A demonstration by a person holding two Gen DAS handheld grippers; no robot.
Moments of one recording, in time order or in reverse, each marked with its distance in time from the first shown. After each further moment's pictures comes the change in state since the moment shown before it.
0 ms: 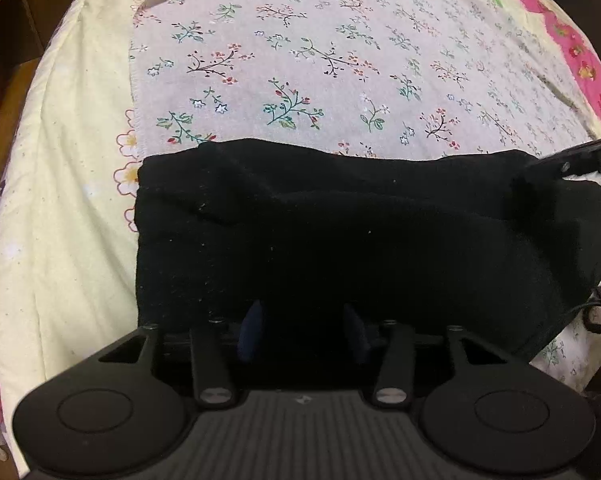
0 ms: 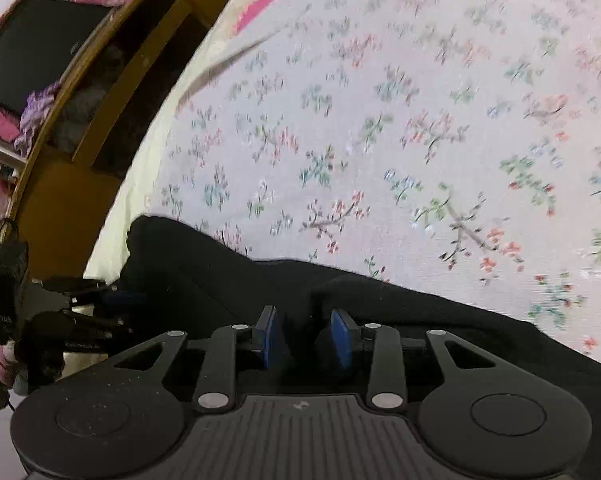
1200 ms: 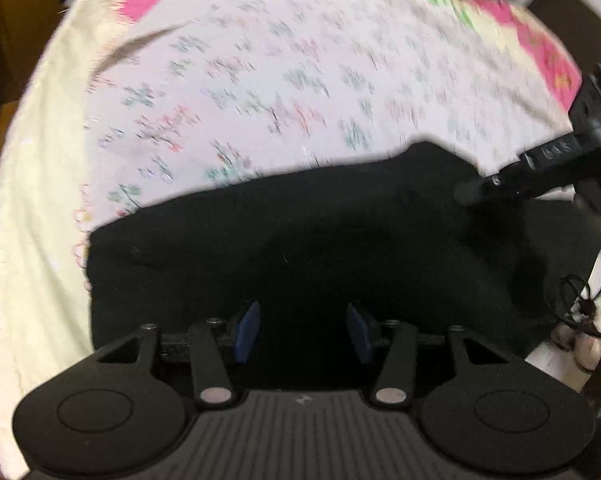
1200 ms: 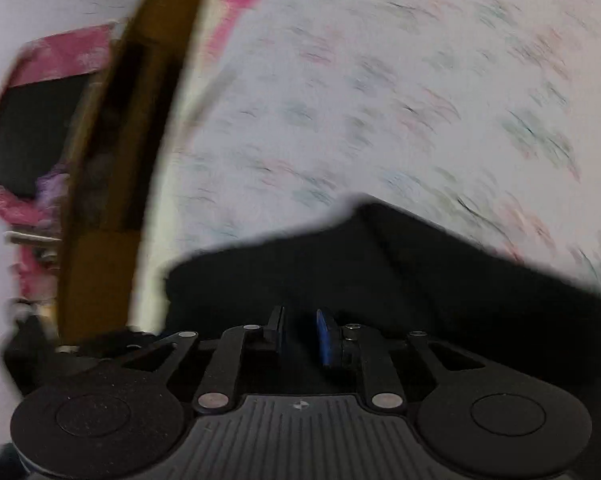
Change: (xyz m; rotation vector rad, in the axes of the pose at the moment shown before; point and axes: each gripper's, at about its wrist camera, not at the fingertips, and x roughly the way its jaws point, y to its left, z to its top) left arm -0.011 -0.042 0.016 0.084 -0.061 -0.007; right arm 0.004 -0.035 -0.021 0.301 -0.054 0.110
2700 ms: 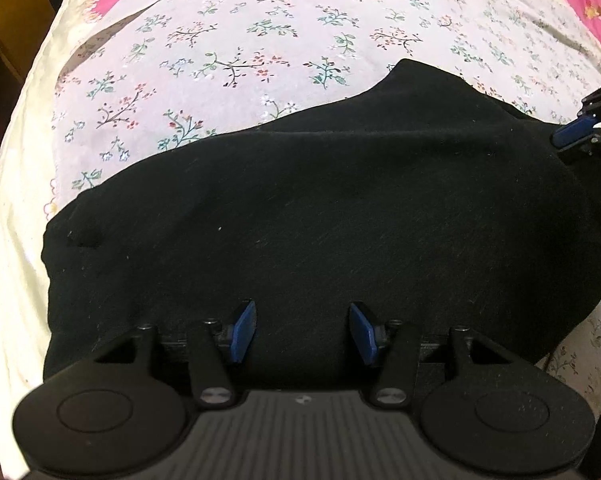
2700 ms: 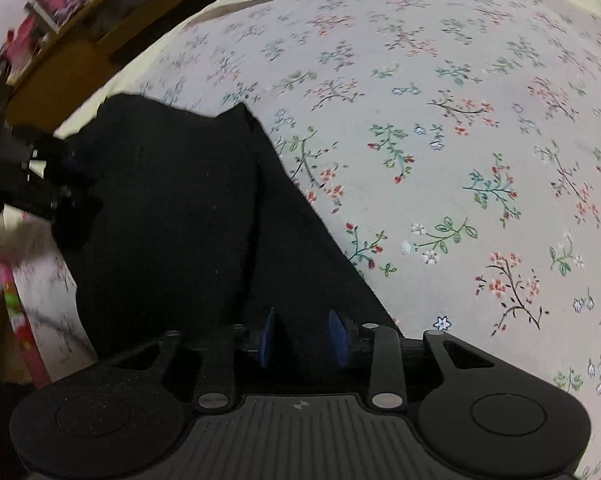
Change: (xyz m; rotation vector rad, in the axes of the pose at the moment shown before) left arm 0.029 -0.070 -0.005 0.059 0.096 0.198; right arm -0.060 -0.054 -0.013 -0.728 0.110 -0.199
